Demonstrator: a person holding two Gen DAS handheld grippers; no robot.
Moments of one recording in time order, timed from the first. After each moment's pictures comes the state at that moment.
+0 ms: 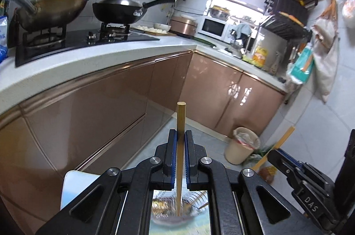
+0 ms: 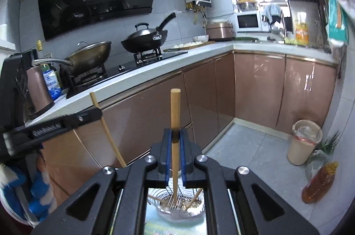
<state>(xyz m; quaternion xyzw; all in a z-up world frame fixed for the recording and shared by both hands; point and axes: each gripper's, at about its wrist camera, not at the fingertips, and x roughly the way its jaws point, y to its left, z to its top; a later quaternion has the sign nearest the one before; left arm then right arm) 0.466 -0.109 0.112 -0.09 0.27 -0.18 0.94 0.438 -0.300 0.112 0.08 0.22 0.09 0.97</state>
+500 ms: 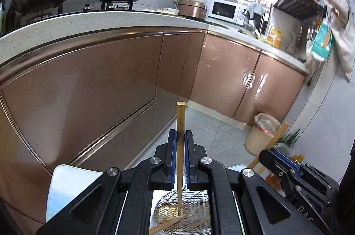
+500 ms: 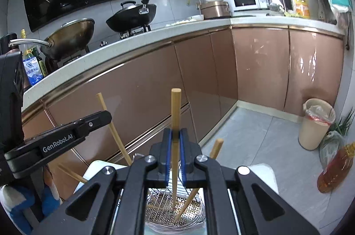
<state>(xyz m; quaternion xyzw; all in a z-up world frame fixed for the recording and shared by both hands) 0.500 -0.143 0.008 -0.04 0.29 -0.14 0.94 0.488 -0.301 -0.004 0.10 0.26 0.10 0.96</state>
